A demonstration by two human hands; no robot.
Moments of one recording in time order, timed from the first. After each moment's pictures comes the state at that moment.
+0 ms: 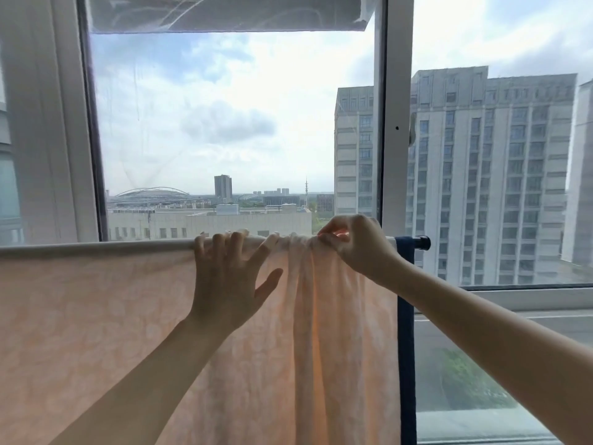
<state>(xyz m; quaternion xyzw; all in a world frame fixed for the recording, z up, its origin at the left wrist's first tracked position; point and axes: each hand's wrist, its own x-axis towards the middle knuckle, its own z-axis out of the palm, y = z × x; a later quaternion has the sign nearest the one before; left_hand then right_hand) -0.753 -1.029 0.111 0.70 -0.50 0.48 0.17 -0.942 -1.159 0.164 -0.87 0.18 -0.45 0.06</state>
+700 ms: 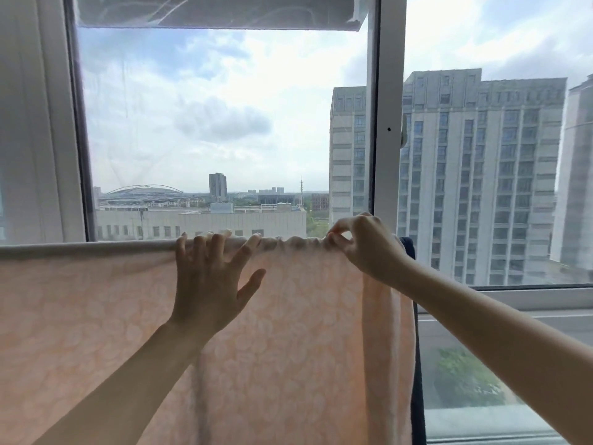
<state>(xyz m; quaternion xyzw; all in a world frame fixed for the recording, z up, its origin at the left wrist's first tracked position) -0.748 -1.028 0.109 0.72 -0.48 0.48 0.17 -0.966 -1.175 0.166 -0.87 0.20 -0.45 -0.05</state>
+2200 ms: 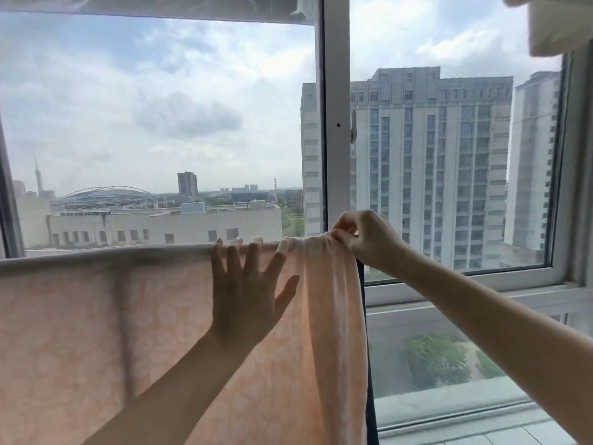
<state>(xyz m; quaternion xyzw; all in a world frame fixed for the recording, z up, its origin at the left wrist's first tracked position) -0.853 -1.111 0.095 0.65 -0.52 0.51 0.21 -1.043 -1.214 0.172 -0.85 0.30 -0.44 0.03</state>
